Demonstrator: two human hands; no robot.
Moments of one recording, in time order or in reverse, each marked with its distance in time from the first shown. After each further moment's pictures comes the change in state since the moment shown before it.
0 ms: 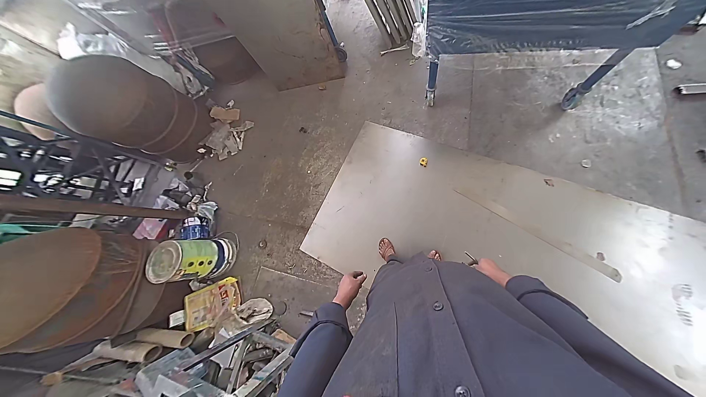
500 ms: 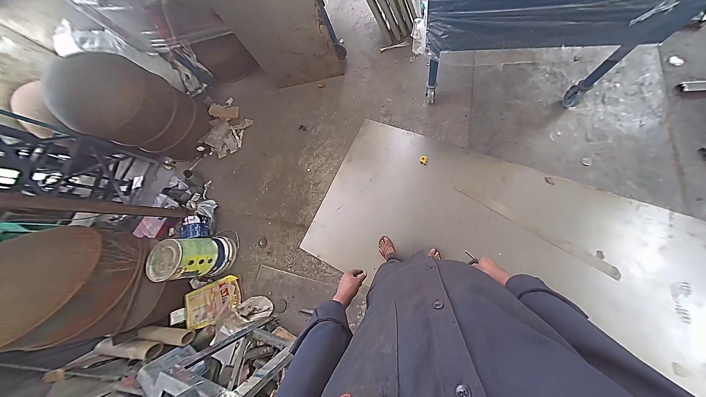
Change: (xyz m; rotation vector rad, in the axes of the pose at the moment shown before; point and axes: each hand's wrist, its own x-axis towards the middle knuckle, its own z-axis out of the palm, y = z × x) left_hand 0.000 0.000 0.000 -0.012 0.003 0.002; right_hand 0.000 0.001 0.001 0.000 -0.008 0.001
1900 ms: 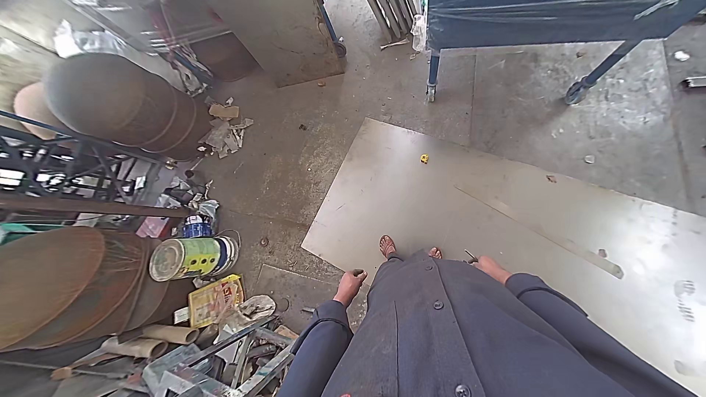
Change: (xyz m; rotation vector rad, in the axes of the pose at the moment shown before) left_hand -0.002 0.003 -0.002 0.012 -0.003 -0.020; right_hand 0.010 0.001 0.003 0.001 -0.008 -0.003
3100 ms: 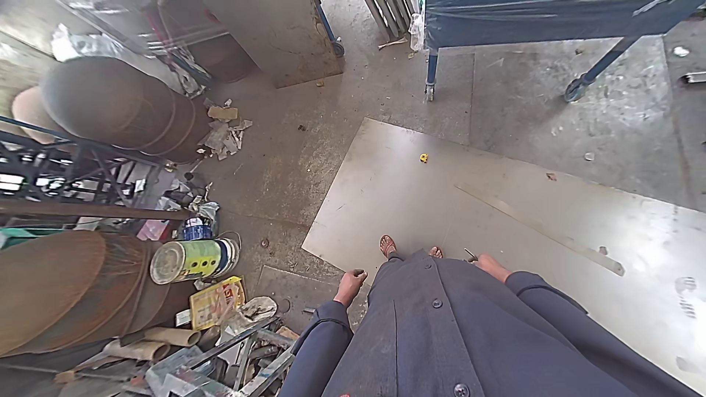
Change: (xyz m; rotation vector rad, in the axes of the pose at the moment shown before) left_hand 0.003 -0.001 -0.002 0.020 0.003 0.007; right_hand -0.006 -0.007 -0.005 0.008 -0.006 -0.017
